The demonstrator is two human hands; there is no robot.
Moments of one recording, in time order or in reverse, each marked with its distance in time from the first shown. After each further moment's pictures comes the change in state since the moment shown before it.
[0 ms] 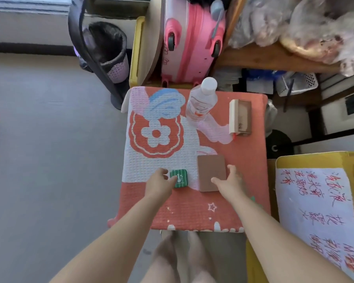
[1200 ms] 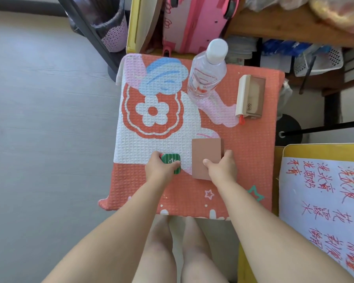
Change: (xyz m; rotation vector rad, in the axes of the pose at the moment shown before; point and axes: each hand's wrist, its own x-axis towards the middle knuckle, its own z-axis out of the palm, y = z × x) left_hand 0.029 -0.011 0.042 -0.141 0.136 -0.152; right_hand 0.019 -0.005 0.032 0.142 0.053 0.007
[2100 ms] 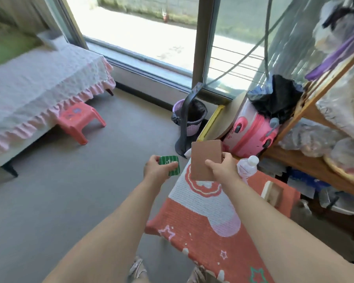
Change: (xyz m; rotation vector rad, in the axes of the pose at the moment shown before) left_hand -0.153 0.030 -0.212 -0.759 0.317 0.207; right_hand -0.173 -0.185 -0.077 0.189 -0.310 -0.654
